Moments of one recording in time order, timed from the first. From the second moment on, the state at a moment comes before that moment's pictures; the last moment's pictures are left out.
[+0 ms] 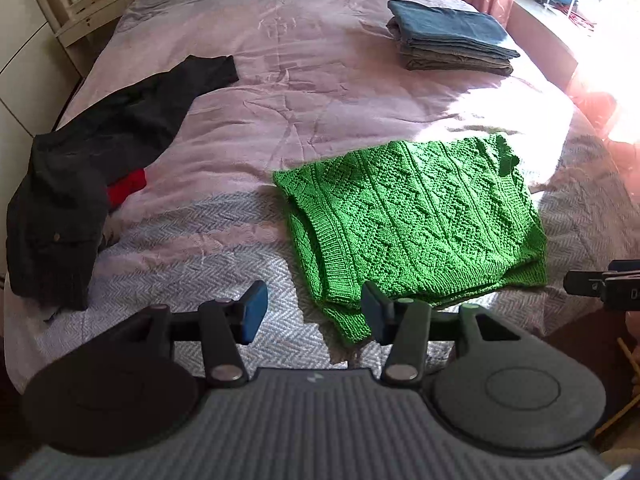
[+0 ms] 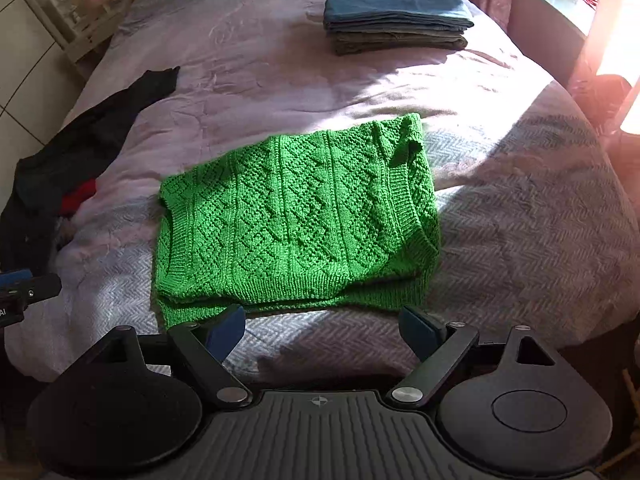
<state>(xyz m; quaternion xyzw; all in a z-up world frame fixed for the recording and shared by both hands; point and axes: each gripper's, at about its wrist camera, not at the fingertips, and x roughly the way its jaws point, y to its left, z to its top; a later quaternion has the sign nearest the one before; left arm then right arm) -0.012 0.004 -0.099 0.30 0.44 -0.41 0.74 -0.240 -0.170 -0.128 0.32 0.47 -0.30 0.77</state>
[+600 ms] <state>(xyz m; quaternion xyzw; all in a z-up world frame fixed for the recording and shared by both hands) 0.028 0.024 -0.146 0.31 0.49 -0.41 0.70 -0.210 -0.141 -0.155 0.32 0.50 -0.33 0.73</state>
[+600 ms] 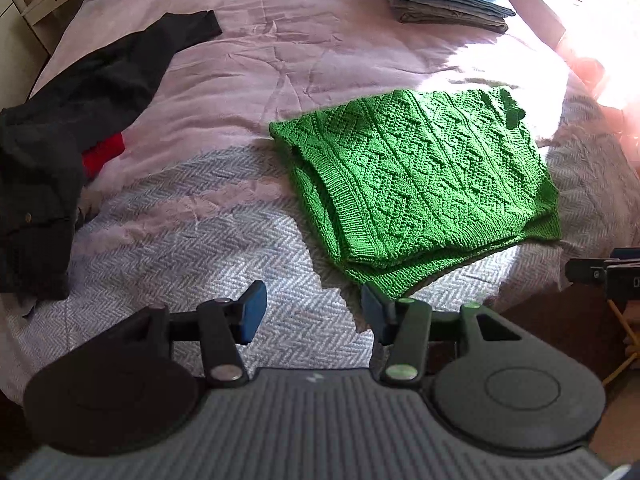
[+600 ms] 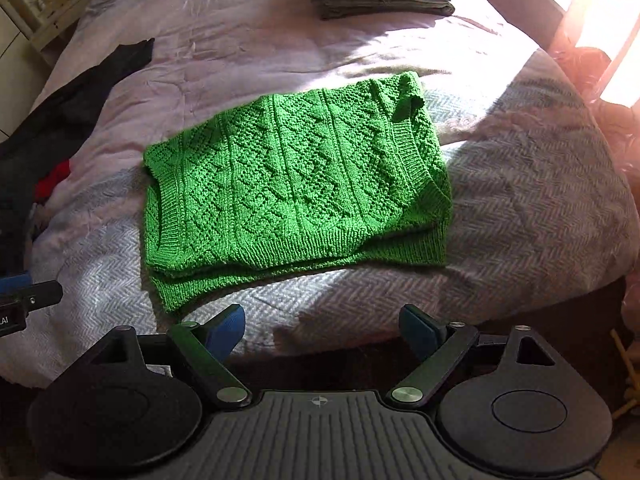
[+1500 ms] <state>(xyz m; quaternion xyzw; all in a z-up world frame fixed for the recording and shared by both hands) 0.007 -0.016 -0.204 0.26 0.54 -0.38 0.71 -0.279 -0.235 -0.236 0.41 0.50 -0.33 0.69</state>
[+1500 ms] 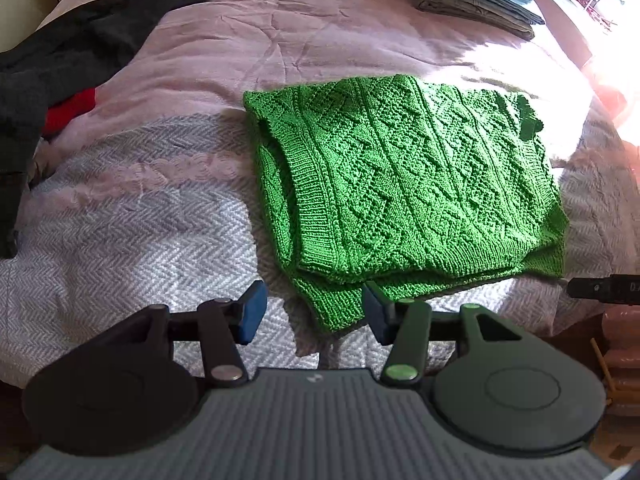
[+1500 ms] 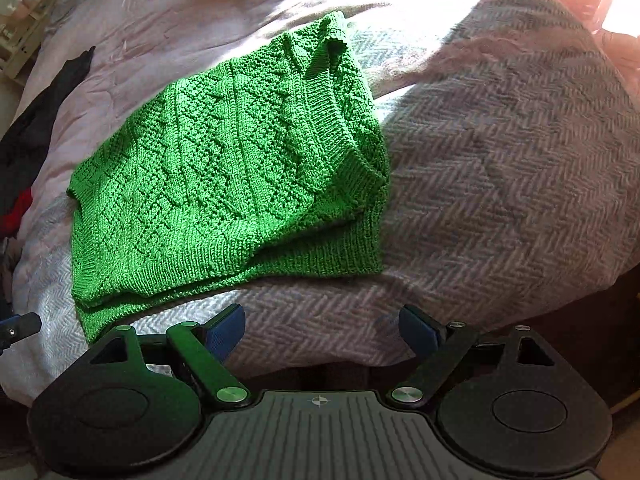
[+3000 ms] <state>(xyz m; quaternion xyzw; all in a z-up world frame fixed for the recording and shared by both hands) 0.077 0.042 -0.278 0.04 0.61 -0.33 0.72 -0.243 -0.294 -0.299 0.39 0.43 -0.40 0.71</state>
